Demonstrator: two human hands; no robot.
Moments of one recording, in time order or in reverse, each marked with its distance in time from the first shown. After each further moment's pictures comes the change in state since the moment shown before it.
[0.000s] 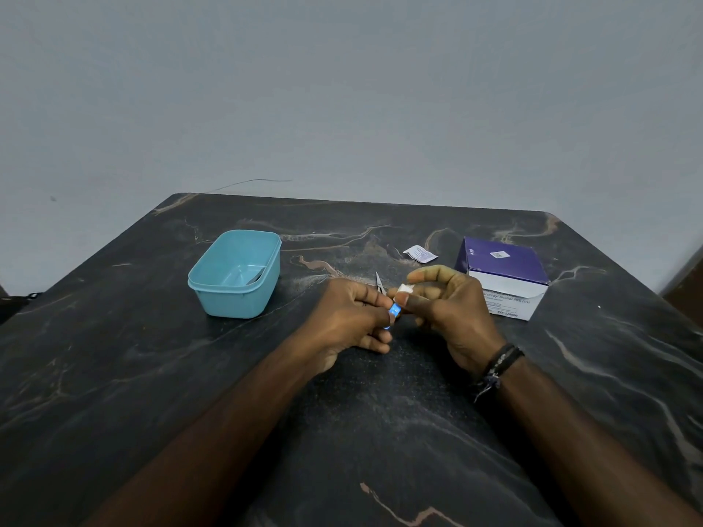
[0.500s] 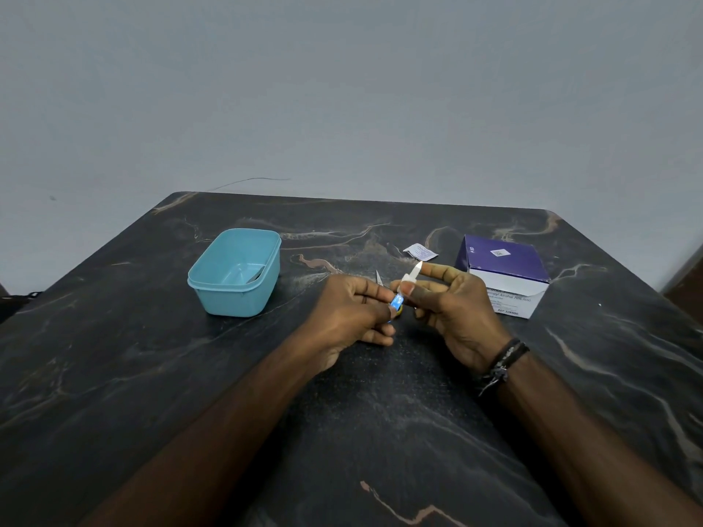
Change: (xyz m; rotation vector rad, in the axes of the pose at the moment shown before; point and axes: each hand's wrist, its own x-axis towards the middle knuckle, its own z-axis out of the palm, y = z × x) left_hand 0.000 0.000 0.000 -0.044 0.005 0.039; right_hand 0.003 -0.003 0.000 0.197 0.015 0.099
